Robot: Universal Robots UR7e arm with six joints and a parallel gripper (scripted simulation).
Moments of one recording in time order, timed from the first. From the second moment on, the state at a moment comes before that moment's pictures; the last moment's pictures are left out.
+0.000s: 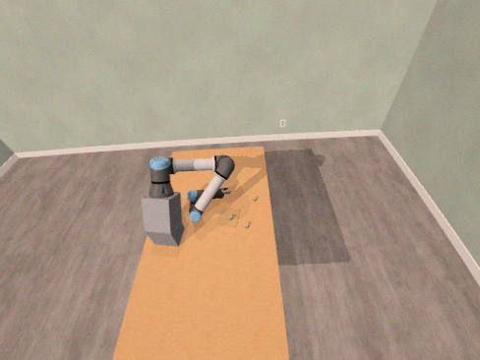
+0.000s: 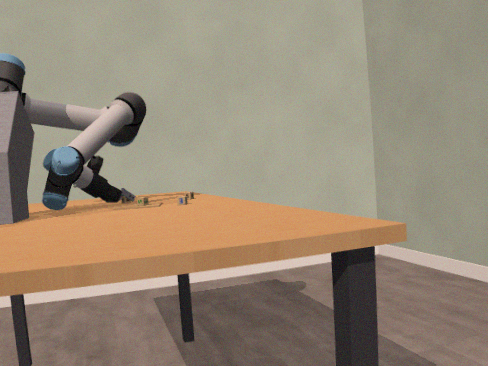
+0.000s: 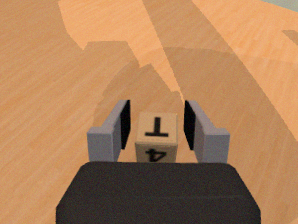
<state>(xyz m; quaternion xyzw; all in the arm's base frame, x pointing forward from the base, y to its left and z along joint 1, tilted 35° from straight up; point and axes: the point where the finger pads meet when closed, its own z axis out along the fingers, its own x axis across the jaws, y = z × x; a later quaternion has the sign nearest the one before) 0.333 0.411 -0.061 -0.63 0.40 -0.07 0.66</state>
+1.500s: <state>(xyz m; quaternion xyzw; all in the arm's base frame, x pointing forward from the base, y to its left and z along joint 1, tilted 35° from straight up) 0.333 0.411 -0.060 -0.63 0.40 -0.07 0.66</state>
